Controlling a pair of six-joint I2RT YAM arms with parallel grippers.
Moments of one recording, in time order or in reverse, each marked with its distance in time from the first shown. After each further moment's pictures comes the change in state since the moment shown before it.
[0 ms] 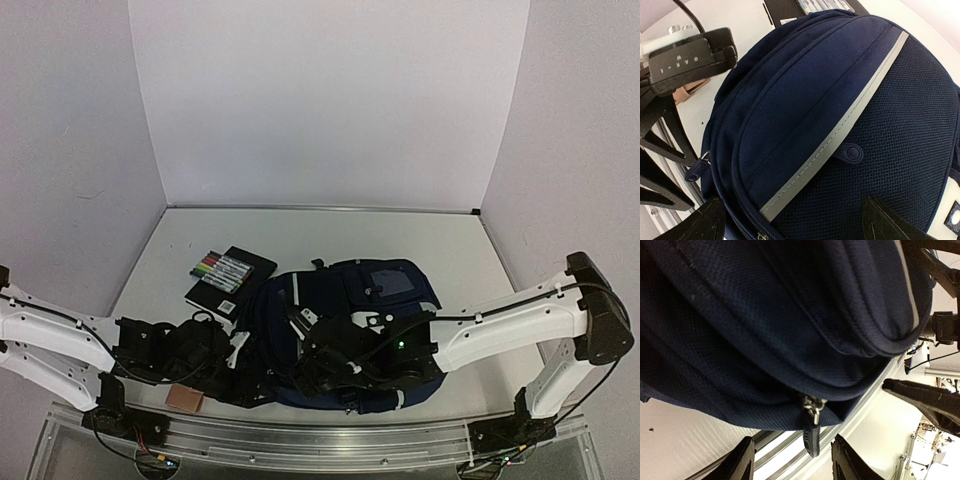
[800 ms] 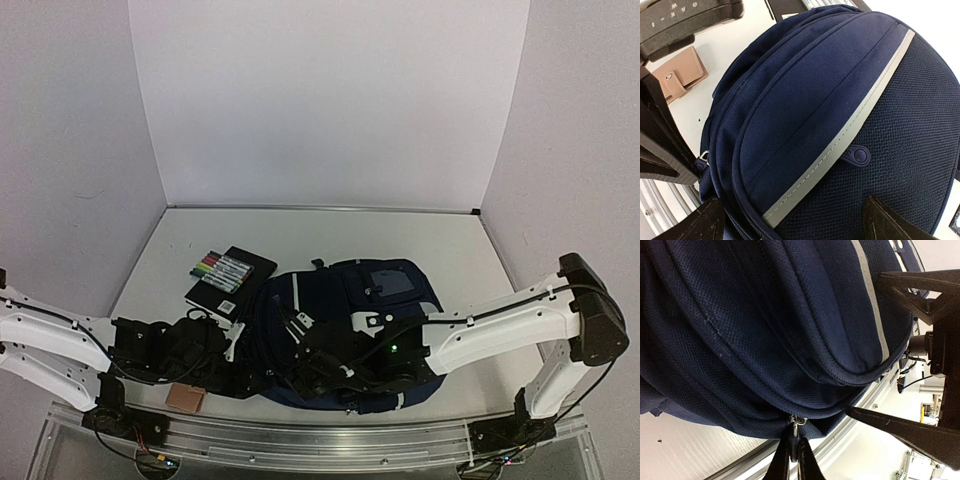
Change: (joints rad) left arm -0.004 -0.035 -0.009 0.038 -0.092 -0.021; right arm 0.005 0.030 0.010 0.004 0.005 -0.010
